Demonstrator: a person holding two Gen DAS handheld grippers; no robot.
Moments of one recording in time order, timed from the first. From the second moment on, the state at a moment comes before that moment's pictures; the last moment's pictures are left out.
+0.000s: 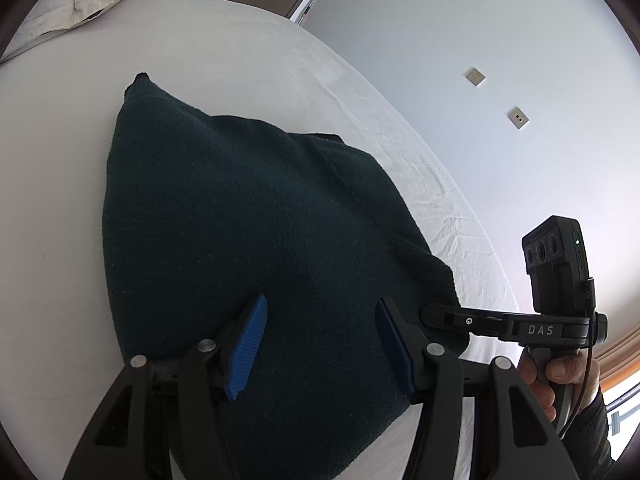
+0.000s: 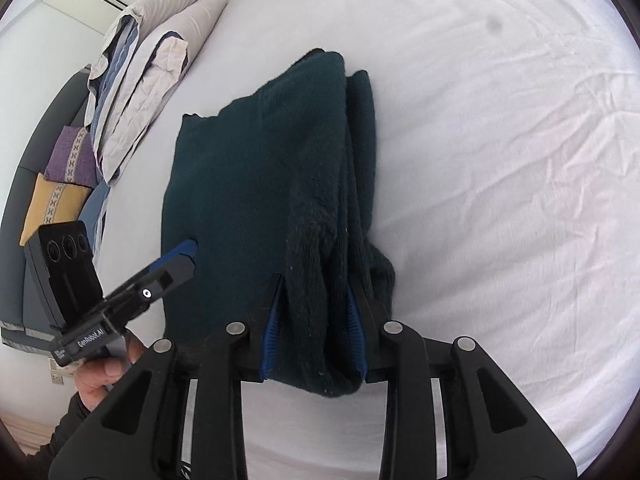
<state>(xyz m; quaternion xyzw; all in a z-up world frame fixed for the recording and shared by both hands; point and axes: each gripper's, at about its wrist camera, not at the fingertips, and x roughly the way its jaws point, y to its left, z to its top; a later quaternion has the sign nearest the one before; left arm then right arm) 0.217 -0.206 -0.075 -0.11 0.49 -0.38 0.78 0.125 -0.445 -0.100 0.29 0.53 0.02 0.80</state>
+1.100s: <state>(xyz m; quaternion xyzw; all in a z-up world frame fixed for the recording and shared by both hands) 0.278 -0.205 -0.088 -0.06 0.49 -0.33 0.80 0.144 -0.482 -0.133 0.36 0.44 0.08 0.82</state>
